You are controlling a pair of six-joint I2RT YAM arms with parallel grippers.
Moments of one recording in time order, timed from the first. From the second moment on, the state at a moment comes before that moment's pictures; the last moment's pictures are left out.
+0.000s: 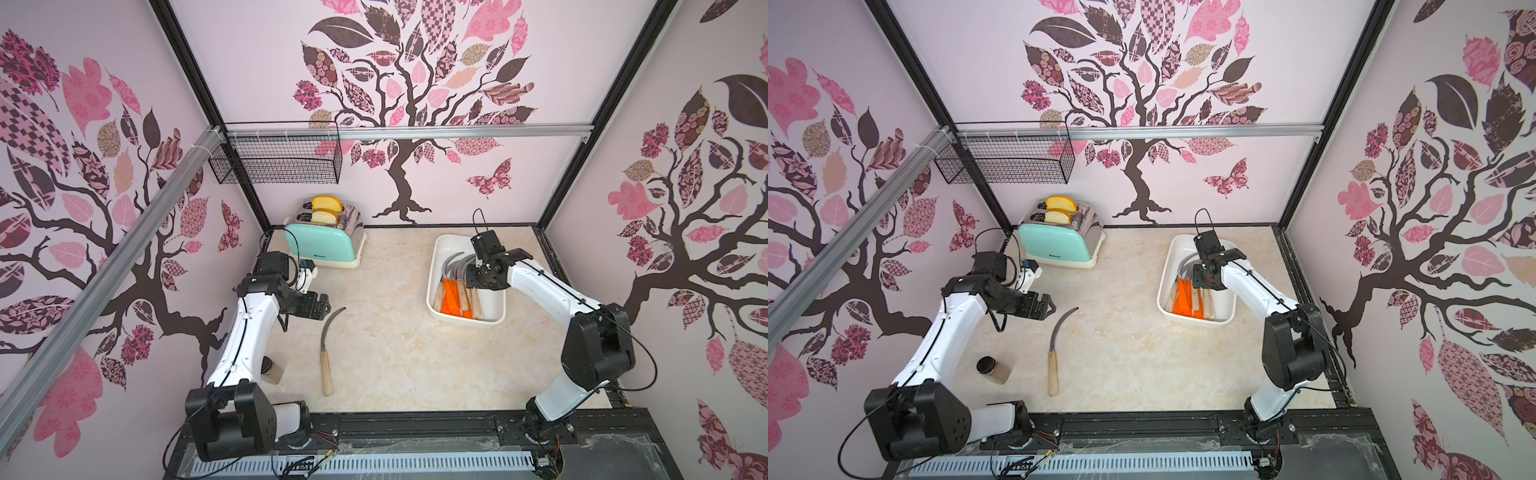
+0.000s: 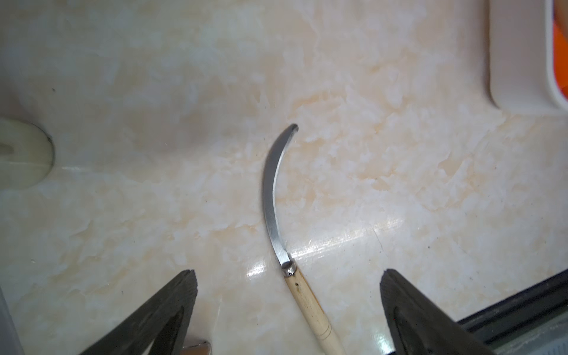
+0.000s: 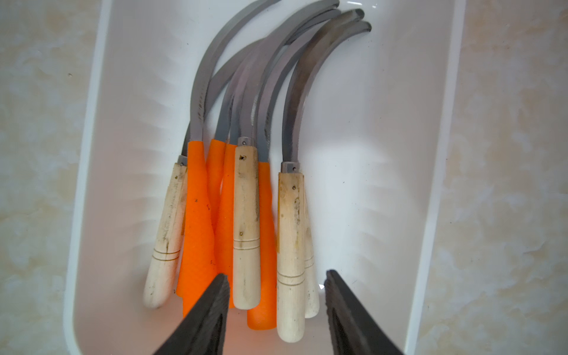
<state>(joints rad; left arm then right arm) 0.10 1.26 1.14 -1.02 0.29 0.27 0.32 1.65 1.33 -0.77 0.14 0.37</state>
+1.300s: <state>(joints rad) 0.10 1.20 1.00 -1.06 0.30 0.36 0.77 1.53 1.26 -0.78 0.08 0.60</state>
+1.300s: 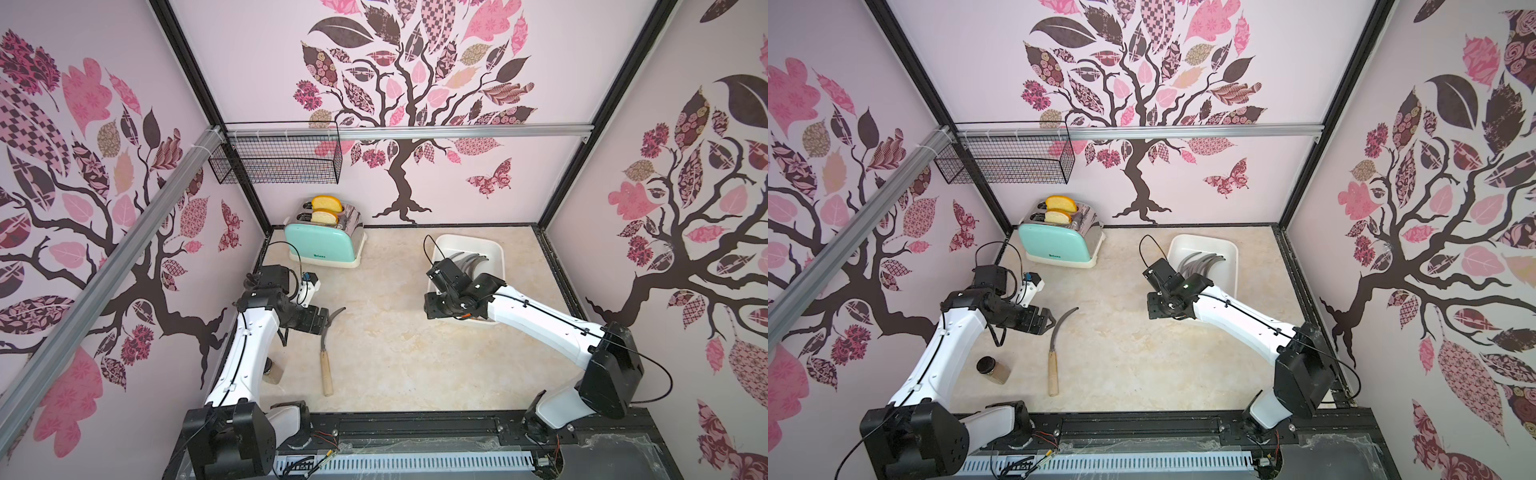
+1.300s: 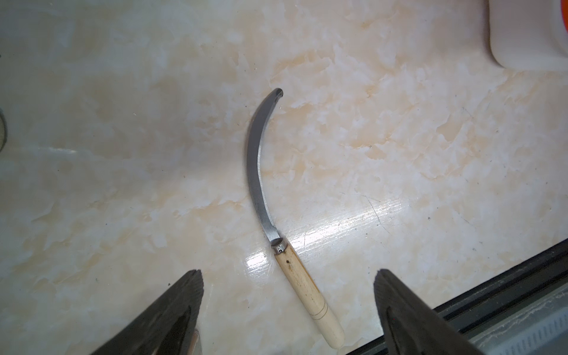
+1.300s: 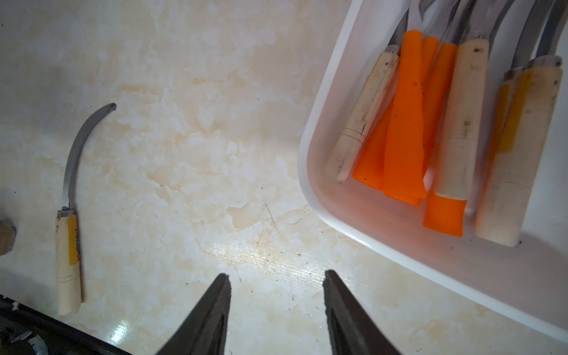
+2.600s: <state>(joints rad) 0.18 1.24 1.10 -0.94 0.23 0.29 1.18 1.87 1.58 -0.75 0.12 0.74</state>
